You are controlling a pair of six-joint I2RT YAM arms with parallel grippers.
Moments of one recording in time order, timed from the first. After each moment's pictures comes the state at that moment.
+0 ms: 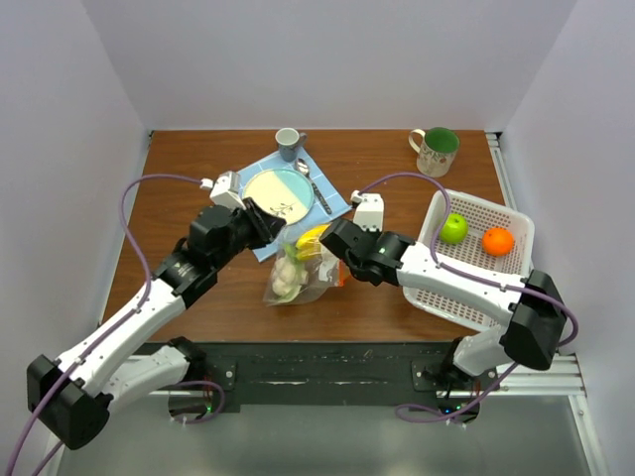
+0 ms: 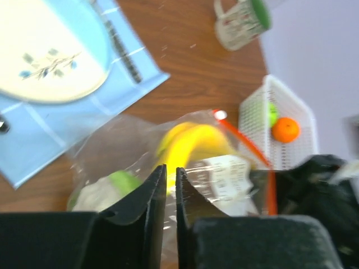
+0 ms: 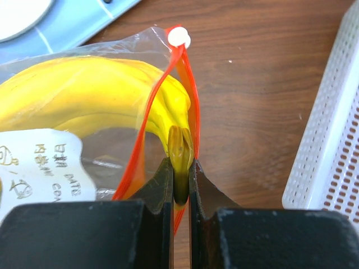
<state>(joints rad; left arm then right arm) -0.58 0.95 0.79 -0.15 -0.06 -0.76 0.98 1.45 1.15 -0.76 0.77 0.83</state>
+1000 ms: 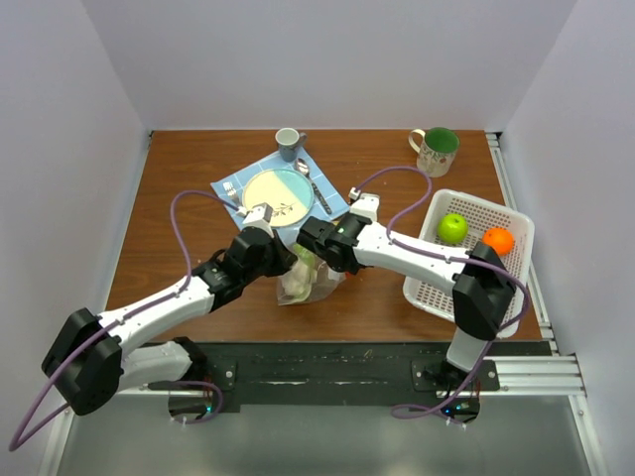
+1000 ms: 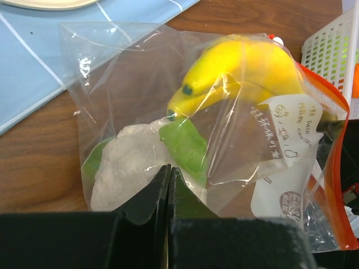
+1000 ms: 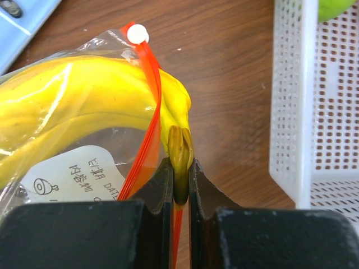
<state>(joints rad) -0.71 1.14 0.61 -0.04 -0.13 -0.80 0.98 1.75 1.43 -1.19 0.89 1.25</state>
